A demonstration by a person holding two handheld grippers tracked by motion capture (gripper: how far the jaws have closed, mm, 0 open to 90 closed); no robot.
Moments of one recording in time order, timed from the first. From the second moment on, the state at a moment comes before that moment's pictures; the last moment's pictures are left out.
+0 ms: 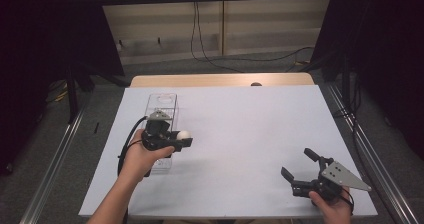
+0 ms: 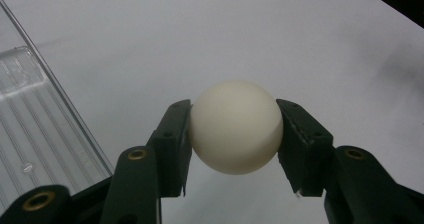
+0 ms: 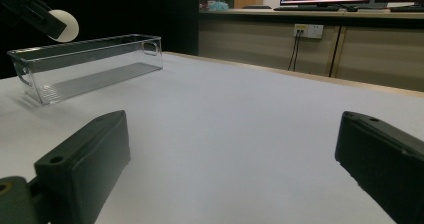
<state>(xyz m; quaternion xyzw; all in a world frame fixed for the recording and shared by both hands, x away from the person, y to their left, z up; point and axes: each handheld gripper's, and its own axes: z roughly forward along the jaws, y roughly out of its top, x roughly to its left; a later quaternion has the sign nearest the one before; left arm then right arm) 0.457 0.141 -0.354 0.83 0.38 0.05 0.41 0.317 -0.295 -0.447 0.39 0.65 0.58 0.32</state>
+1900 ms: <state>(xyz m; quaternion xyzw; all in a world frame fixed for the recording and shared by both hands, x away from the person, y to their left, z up) 0.465 0.161 -0.341 0.83 0.38 0.06 0.40 0.316 -0.296 -0.446 0.39 0.64 0.58 0.32</state>
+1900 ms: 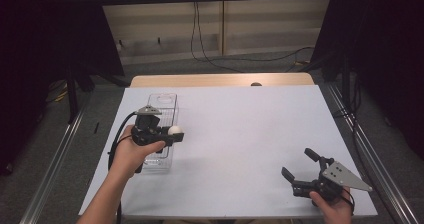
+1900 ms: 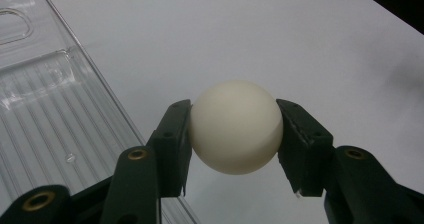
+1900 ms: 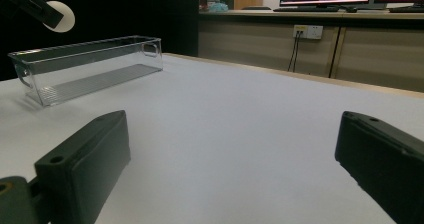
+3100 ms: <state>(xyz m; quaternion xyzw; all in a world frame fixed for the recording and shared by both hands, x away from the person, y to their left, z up) 0.470 0.171 -0.334 0.82 0.39 0.07 0.40 0.316 -0.296 -0.446 0.39 0.64 0.58 0.32</state>
